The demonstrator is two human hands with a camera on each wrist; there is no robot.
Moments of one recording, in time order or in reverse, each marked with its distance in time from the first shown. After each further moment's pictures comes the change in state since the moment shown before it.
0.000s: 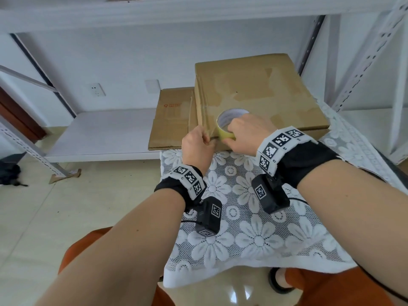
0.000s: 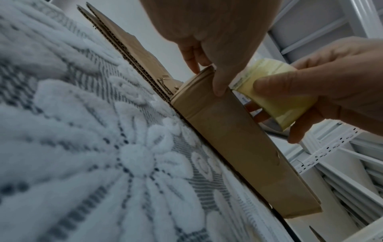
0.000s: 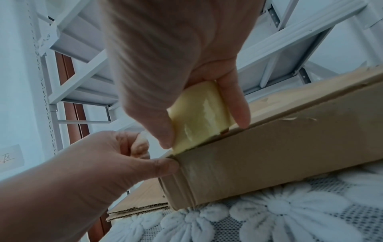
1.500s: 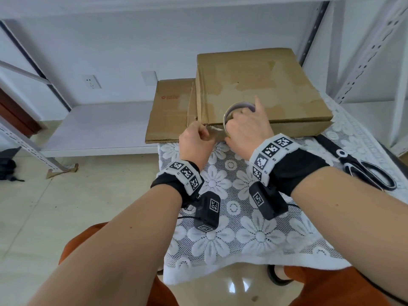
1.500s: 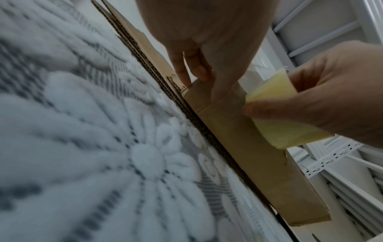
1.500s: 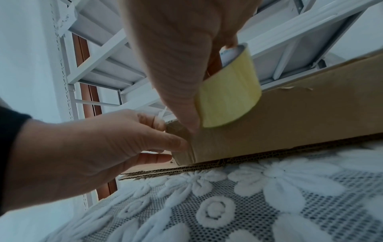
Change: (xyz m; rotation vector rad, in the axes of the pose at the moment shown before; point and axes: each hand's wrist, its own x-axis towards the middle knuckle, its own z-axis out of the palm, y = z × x) left_hand -0.003 -0.004 -0.002 -0.090 -0.054 -0.099; right_hand -0.002 -0.021 0.014 -0.308 0.004 0.147
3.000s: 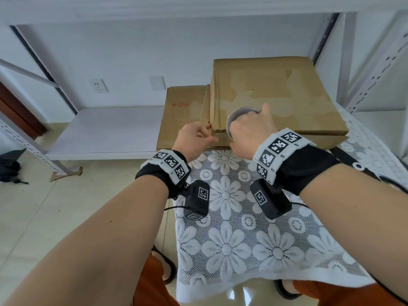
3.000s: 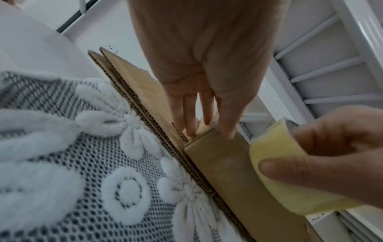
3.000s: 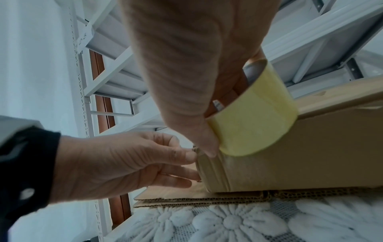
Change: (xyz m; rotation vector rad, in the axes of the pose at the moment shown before) left_hand 0.050 -0.019 -0.040 -0.064 -0.315 -0.099; right_hand 0.025 -0.011 -0.032 0.016 -0.170 -0.011
